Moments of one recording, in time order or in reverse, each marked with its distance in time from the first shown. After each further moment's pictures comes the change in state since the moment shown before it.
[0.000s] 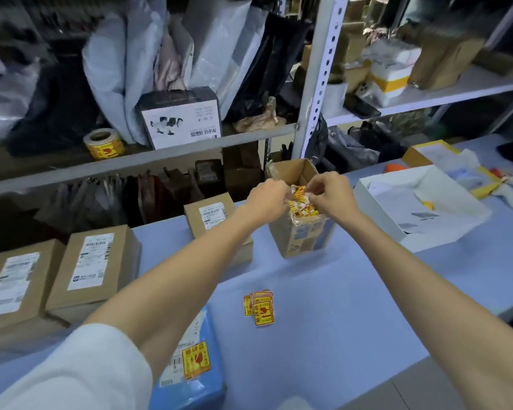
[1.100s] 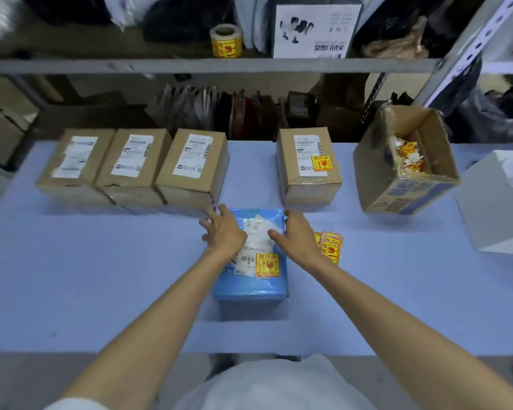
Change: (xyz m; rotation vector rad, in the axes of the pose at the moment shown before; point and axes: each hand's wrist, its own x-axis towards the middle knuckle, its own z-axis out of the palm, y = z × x) left_hand -0.263 -0.136 0.082 -0.267 0.020 -1.091; right_hand -0.178 -0.109 0.203 0.085 -0.586 0.064
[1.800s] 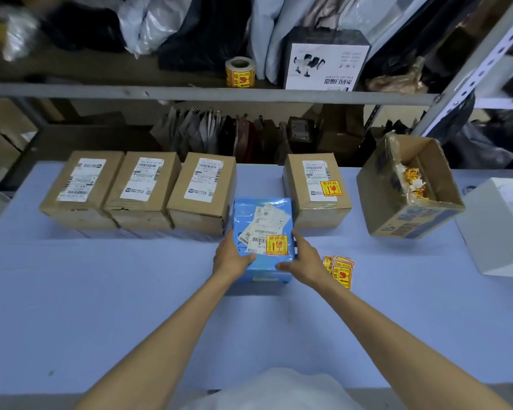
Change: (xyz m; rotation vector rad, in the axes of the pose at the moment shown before) left_hand 0.028 -0.042 0.002 -0.466 -0.090 0.156; right_hand -0.004 -0.027 0.000 0.278 -0.124 0.111
